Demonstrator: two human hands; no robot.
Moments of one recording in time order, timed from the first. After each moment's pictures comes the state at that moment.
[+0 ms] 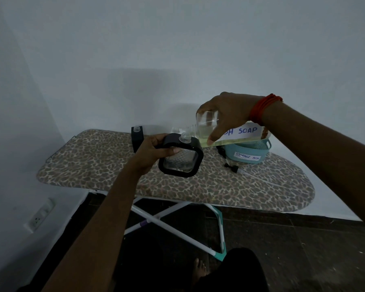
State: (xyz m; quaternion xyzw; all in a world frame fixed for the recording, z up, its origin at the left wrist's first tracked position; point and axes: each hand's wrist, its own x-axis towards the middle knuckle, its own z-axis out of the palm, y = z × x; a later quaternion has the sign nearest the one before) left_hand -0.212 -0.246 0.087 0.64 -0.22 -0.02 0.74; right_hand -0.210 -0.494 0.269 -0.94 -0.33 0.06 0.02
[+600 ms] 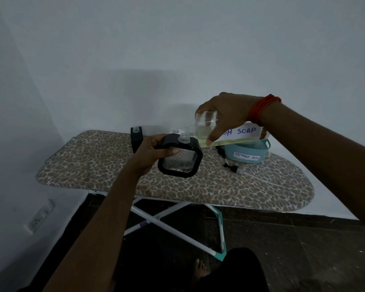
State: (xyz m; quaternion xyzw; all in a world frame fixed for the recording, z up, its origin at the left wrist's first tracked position) left_hand -0.211 -0.246 0.086 0.63 -0.22 -0.02 0.74; right_hand -0.210 -0.495 0.268 -0.94 -0.33 0.06 0.02
